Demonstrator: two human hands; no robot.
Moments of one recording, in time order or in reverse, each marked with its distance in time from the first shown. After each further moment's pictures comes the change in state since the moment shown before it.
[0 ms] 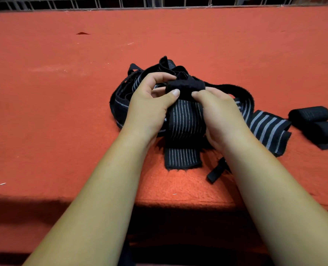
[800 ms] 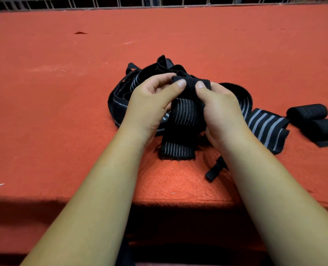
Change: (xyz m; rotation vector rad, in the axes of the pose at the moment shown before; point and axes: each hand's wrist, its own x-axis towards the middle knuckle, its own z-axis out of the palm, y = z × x) left_hand -0.001 0.007 0.005 -0.081 -0.038 -0.022; right_hand 0.006 0.005 -0.003 0.008 0.028 -0.077
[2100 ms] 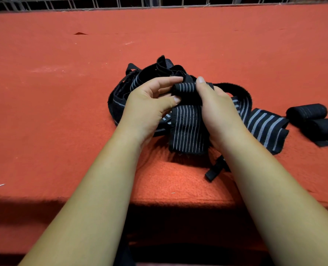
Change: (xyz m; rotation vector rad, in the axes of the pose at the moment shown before) left_hand 0.000 -0.005 -0.008 0.056 -0.063 0.042; right_hand 0.002 -0.002 0.000 -0.153 0.022 0.109
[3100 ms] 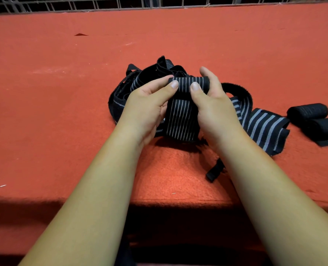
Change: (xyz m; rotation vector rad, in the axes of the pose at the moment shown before) left_hand -0.005 0.016 0.006 -0.226 0.066 -0.159; right_hand -0.014 -0.004 0.003 -0.135 -0.021 -0.237
